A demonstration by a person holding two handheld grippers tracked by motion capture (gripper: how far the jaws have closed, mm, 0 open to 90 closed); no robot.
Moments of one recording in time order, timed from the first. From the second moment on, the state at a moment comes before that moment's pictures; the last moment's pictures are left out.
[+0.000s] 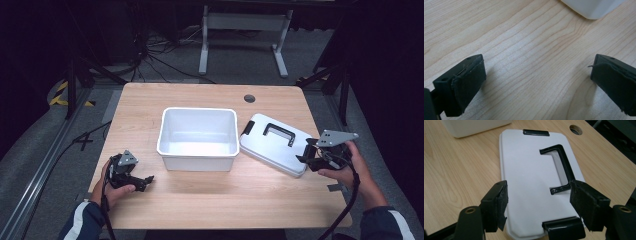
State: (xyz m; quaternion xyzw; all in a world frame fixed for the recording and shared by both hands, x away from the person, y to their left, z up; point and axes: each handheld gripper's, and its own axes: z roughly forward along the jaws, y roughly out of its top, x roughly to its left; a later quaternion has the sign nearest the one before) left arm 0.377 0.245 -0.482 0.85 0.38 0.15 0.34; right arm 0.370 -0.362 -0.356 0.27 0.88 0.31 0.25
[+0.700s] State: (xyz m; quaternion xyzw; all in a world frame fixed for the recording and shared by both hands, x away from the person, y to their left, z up) left arm 0.377 0.244 -0.483 0.85 0.38 0.14 0.34; right arm 0.332 -0.385 -0.417 0.31 0.85 0.34 0.25
